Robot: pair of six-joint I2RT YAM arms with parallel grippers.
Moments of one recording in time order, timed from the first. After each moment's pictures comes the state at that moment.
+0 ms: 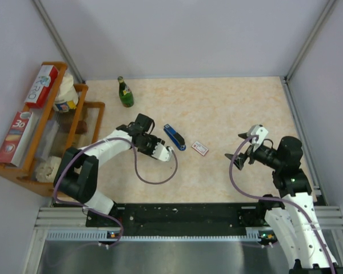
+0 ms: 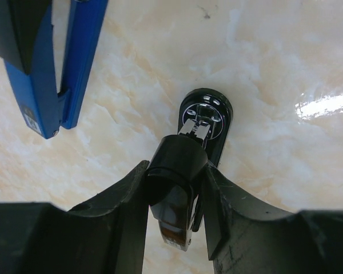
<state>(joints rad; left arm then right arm) -0.45 1.55 0.94 -0.56 0.30 1.60 0.06 0.54 0.56 -0.30 -0.80 -0.36</state>
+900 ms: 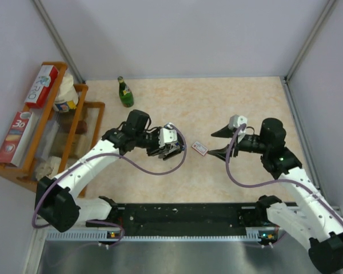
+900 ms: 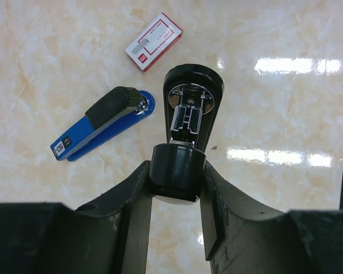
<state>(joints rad) -0.55 1.25 0.99 -0.55 0.59 0.81 0.29 0.79 0.70 -0.12 -0.95 -0.25</state>
